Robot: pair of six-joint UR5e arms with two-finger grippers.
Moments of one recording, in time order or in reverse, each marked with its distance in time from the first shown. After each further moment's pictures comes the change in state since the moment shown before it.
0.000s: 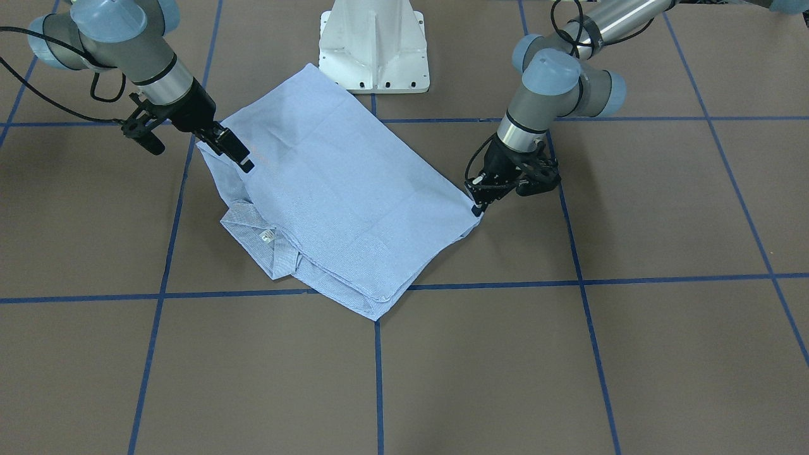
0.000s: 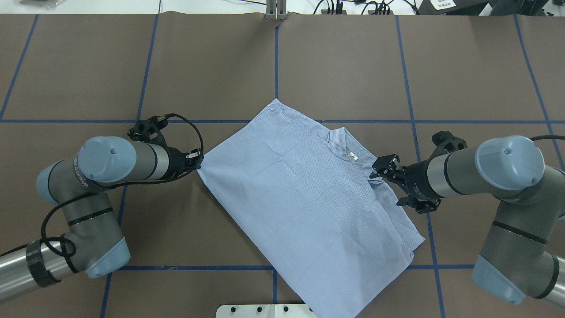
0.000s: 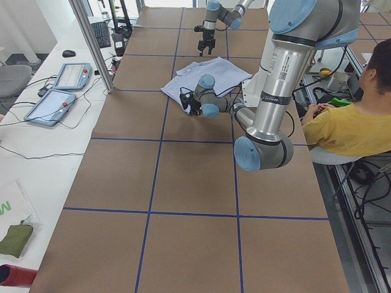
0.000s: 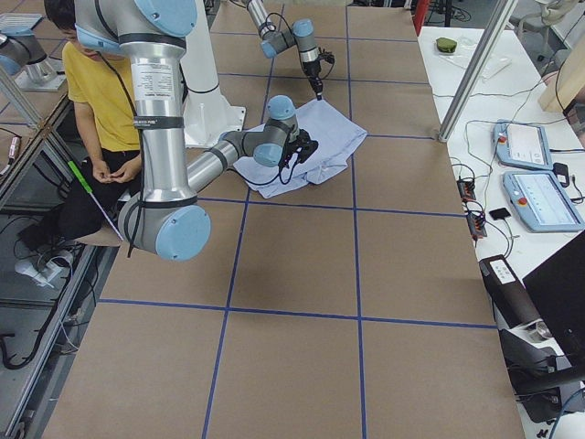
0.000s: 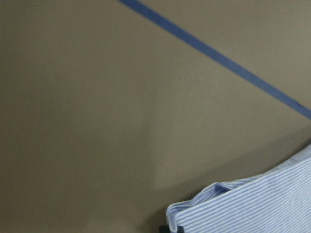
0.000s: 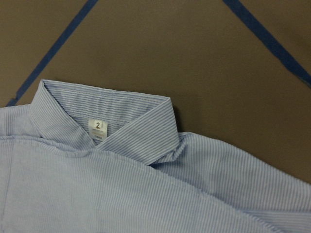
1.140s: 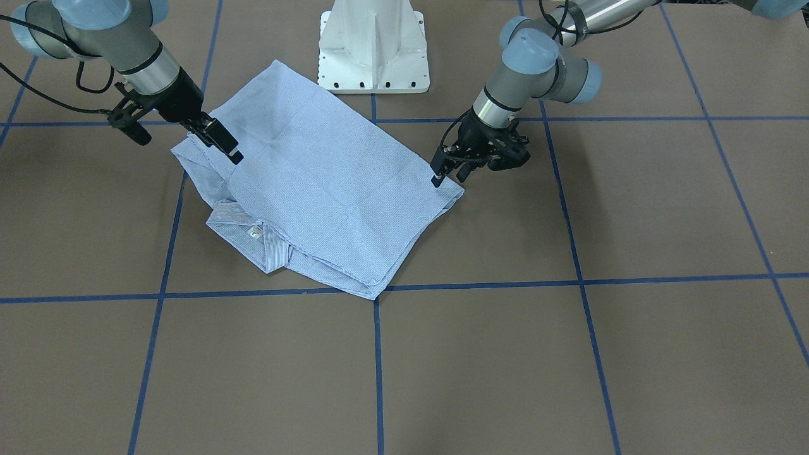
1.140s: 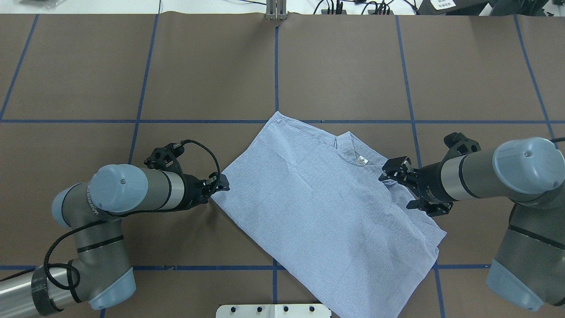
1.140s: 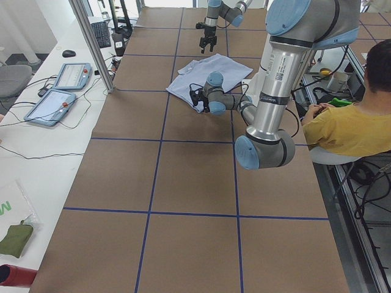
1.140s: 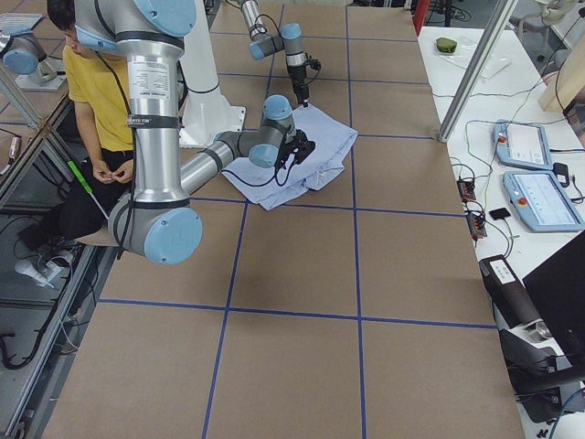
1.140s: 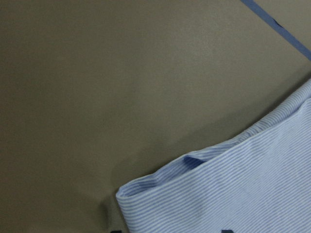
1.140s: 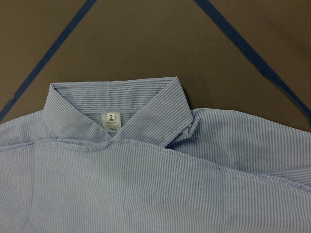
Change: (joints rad) left arm 0.140 0.030 -0.083 -0.049 -0.011 -0.165; right arm 0.007 -0.051 0.049 0.000 0.006 -0.006
